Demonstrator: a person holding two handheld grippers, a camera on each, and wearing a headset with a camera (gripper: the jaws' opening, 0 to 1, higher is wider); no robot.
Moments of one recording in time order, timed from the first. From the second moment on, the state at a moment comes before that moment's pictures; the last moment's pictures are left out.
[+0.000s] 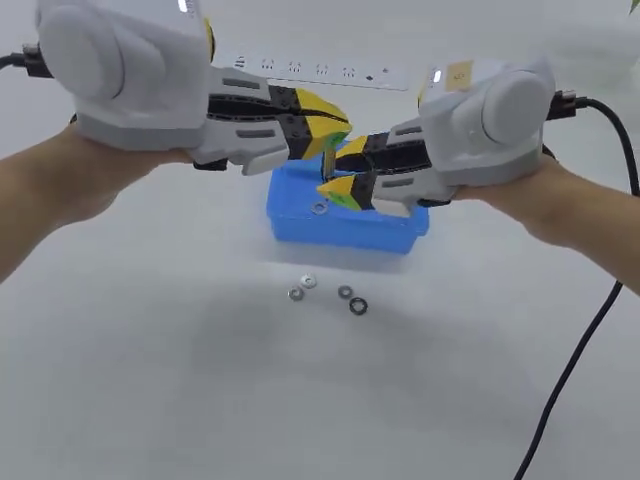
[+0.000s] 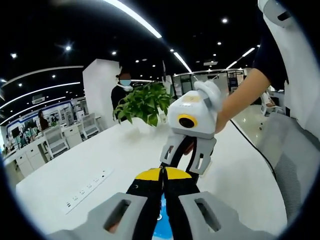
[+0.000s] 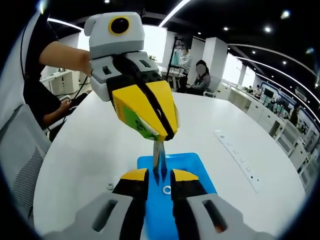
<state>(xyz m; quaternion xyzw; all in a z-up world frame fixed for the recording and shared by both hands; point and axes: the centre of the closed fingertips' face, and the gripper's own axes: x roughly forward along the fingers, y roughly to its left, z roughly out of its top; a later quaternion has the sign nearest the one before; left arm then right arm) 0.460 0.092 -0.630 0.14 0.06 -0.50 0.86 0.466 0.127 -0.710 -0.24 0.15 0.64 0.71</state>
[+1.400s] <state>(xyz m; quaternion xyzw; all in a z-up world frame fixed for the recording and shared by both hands) 0.396 0.140 -0.603 0.12 0.01 -0.46 0.88 0.386 0.015 -0.733 -0.18 0.20 0.53 0.81</state>
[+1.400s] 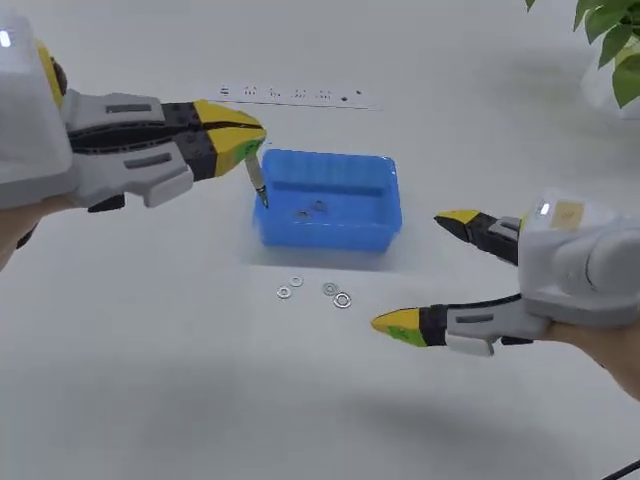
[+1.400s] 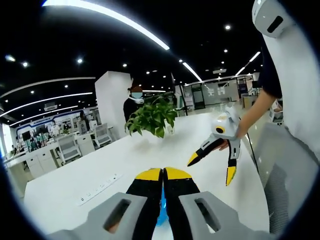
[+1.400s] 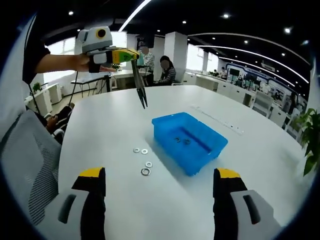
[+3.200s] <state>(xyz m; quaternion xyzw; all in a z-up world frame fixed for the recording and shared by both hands) 0.377 0.104 -0.682 0.10 0.08 -0.52 0.85 0.307 0.027 -0.766 -0.13 0.25 0.58 0.76</state>
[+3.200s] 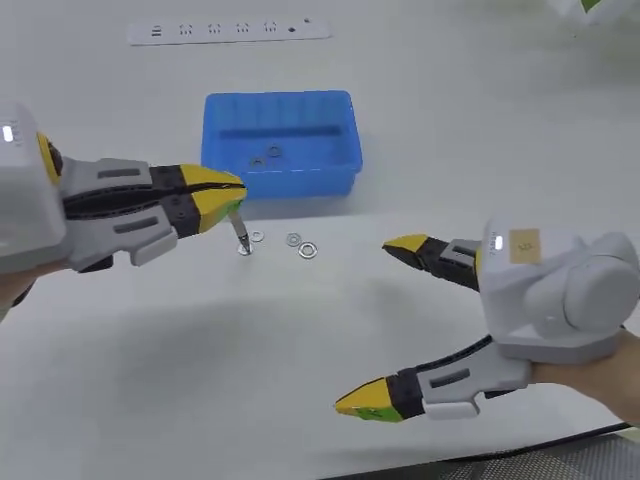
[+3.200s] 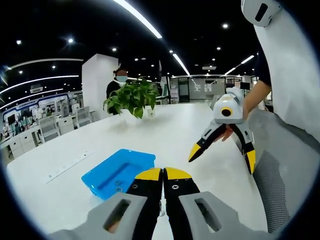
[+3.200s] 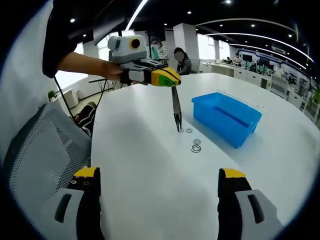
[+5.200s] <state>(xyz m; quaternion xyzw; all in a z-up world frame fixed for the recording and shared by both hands) 0.374 0.105 -0.694 0.11 0.14 -0.59 0.78 0.362 0.143 -0.762 -0.19 0.20 0.69 0.67</state>
